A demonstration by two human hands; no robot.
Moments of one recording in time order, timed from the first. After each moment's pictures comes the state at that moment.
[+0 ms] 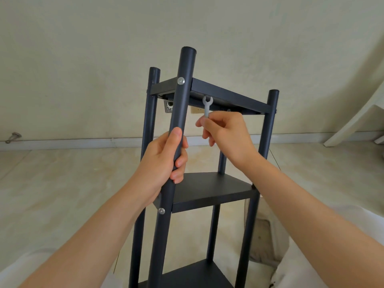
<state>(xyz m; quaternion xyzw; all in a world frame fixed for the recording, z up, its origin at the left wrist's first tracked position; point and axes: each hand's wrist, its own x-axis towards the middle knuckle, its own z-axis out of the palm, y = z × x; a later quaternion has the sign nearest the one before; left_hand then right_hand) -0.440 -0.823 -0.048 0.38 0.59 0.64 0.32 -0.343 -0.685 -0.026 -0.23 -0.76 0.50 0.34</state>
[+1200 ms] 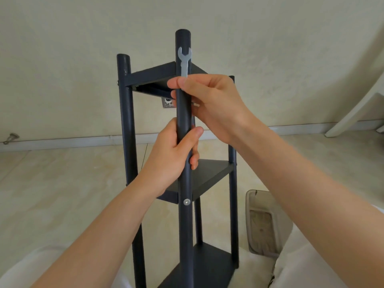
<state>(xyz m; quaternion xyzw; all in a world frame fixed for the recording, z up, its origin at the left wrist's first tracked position) -0.431 -0.801 -0.042 0.43 0.63 0.60 0.26 -0.362 -0.686 0.015 -0.08 -0.64 0.70 0.32</state>
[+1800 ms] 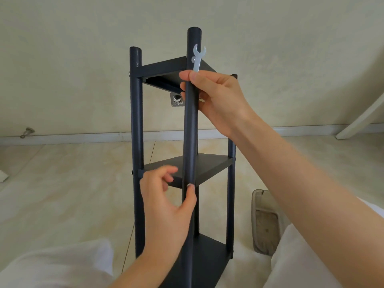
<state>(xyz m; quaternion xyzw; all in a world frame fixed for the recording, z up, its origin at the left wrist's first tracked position) -0.381 -0.874 -0.113 0.34 0.74 0.57 -0.06 -0.380 -0.684 0.012 -0.09 -0.57 0.75 0.33</state>
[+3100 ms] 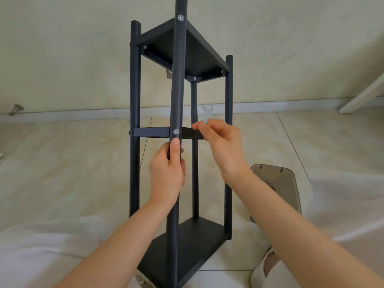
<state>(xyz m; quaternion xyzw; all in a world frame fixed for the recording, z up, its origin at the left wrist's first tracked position) -0.409 -0.839 -0.150 0.26 0.74 0.60 0.13 -0.338 -0.732 -0.119 -0.29 -0.63 0.63 0.36</state>
